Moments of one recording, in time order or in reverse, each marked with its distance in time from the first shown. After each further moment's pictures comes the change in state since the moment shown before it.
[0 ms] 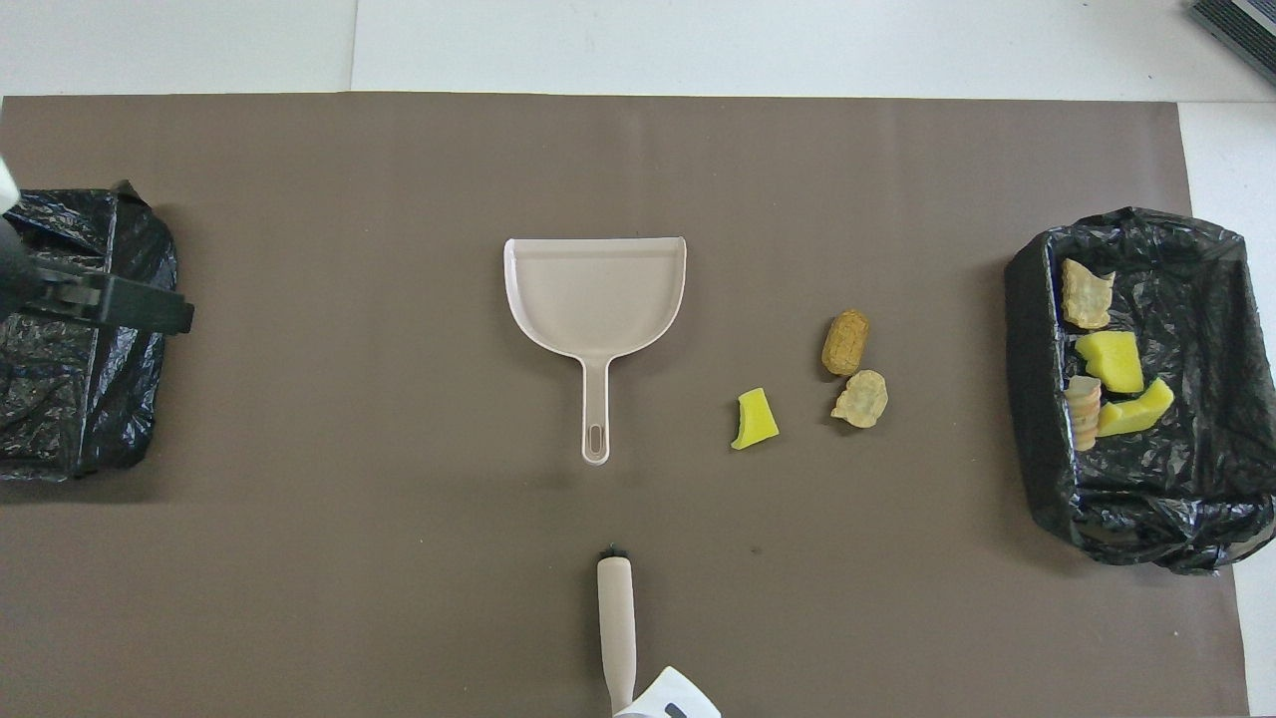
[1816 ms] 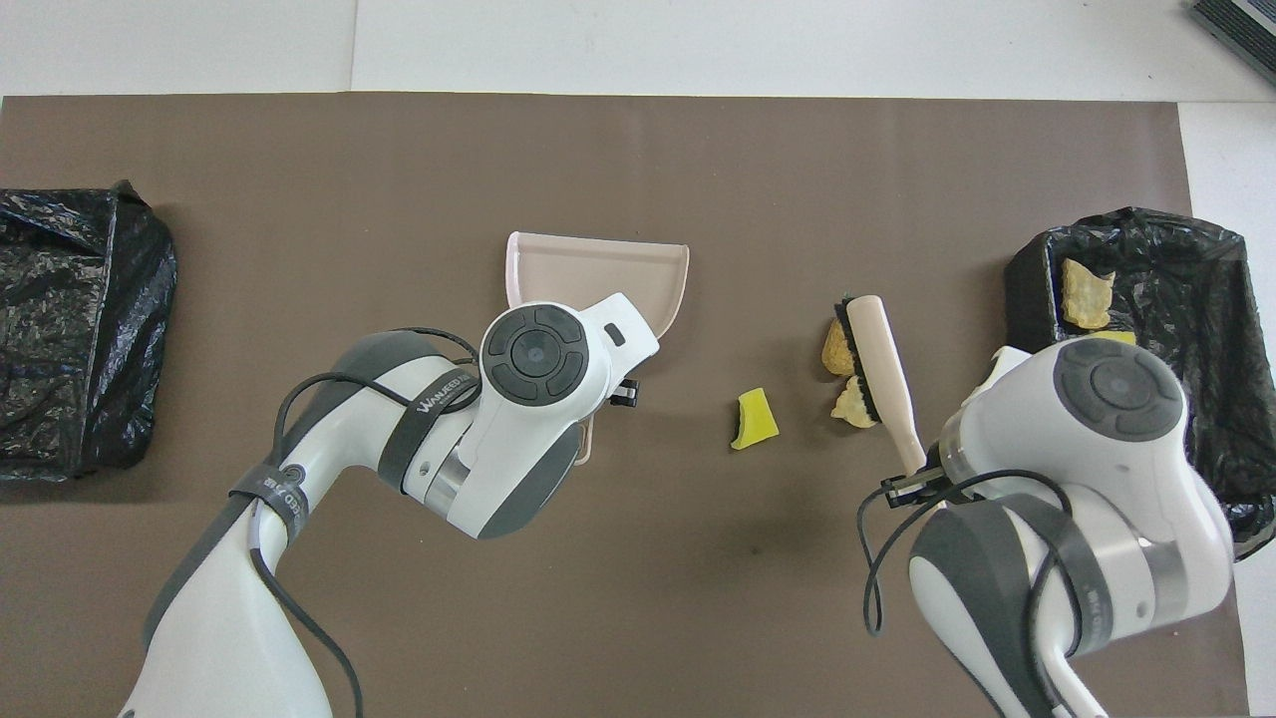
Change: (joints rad) left arm -0.479 0.313 0.000 -0.344 0.080 0.618 -0.488; right arm -0.859 0.002 -0.027 0.271 -0.435 -0.311 -0.838
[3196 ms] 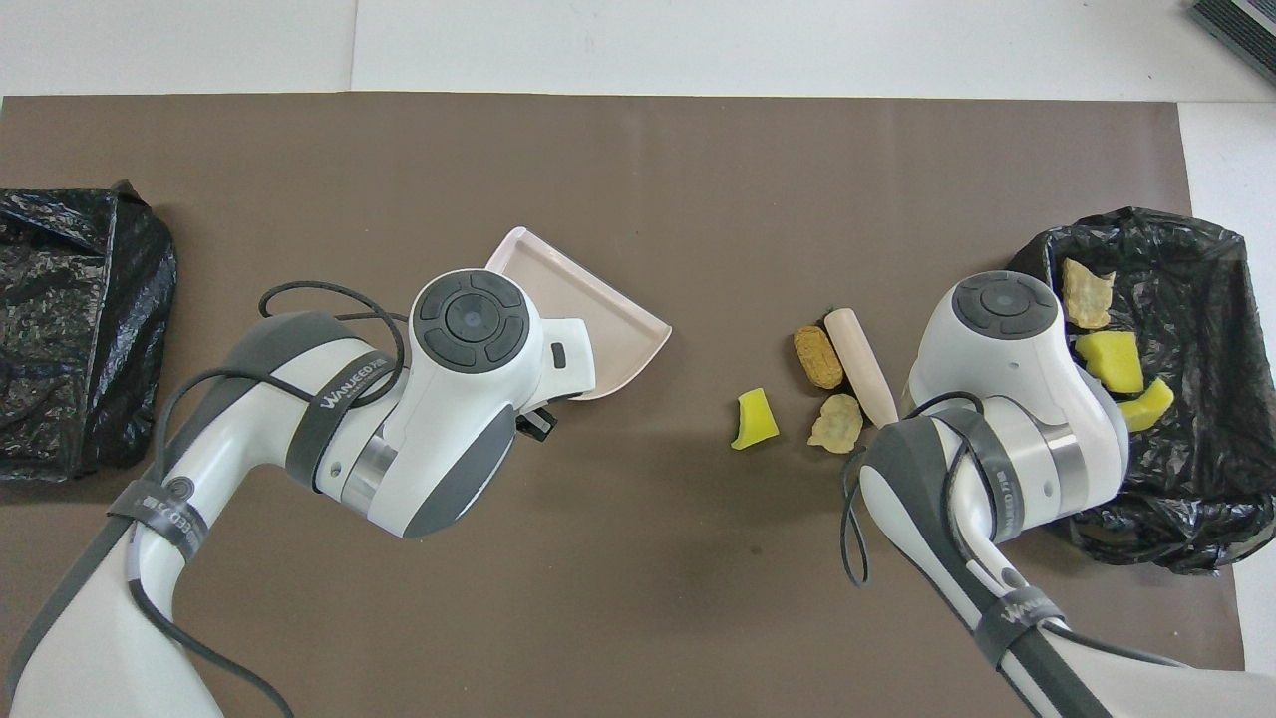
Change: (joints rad) left arm 0.053 -0.110 0.026 -0.010 0.061 -0.286 0.584; right arm 0.014 0.223 0.021 0.089 -0.012 -0.075 0.019
